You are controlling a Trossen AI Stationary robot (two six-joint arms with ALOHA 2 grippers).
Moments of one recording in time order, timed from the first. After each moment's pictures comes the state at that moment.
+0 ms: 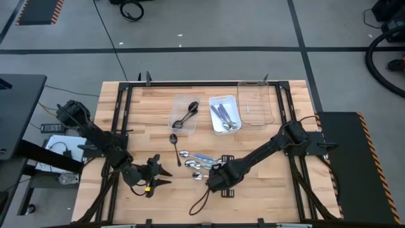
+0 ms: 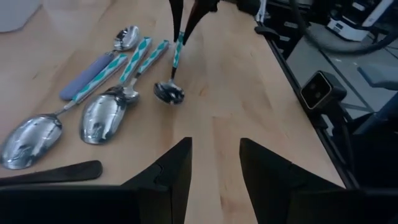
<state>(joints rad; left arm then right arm) -0.80 1.39 0.35 0.57 -0.59 -0.58 0.46 2.09 1.53 -0.95 0.09 0.53</state>
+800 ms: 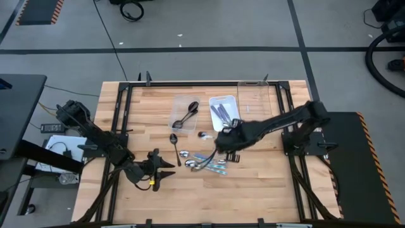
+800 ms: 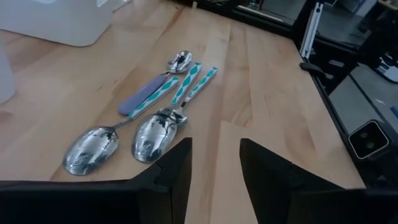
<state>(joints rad) -0.75 1.39 0.35 0.57 -0.72 -0.66 0.23 1.73 1.42 -1.15 0.32 0.41</state>
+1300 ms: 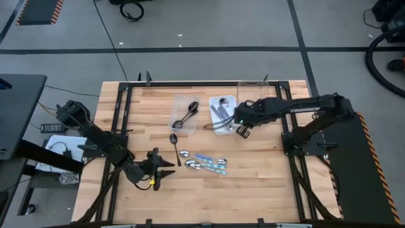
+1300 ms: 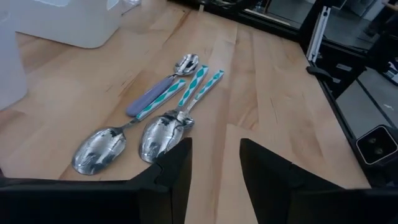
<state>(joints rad) -0.75 1.39 0.35 0.56 -0.75 -0.67 -0.05 1.39 1.16 -1.15 0.35 0.57</state>
